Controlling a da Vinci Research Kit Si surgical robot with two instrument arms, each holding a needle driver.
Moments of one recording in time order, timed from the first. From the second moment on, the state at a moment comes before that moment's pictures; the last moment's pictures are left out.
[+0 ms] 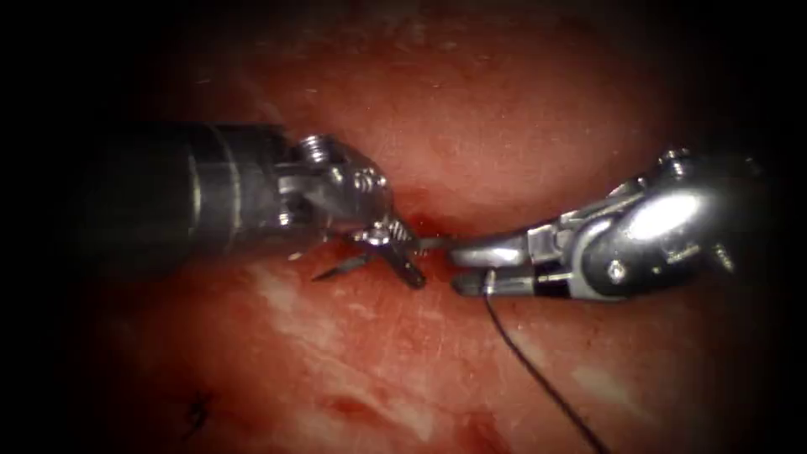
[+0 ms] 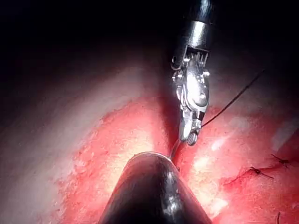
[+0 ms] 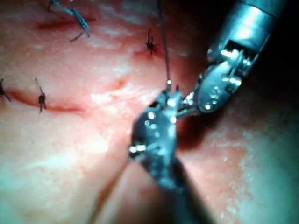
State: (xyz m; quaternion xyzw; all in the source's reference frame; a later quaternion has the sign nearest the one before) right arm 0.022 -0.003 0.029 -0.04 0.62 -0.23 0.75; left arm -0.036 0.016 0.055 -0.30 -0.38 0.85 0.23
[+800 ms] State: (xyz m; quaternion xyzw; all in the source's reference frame) right arm 0.021 0.000 0.028 -0.05 0.62 0.08 0.78; left arm -0.035 0.016 0.054 -0.42 -0.40 0.76 0.30
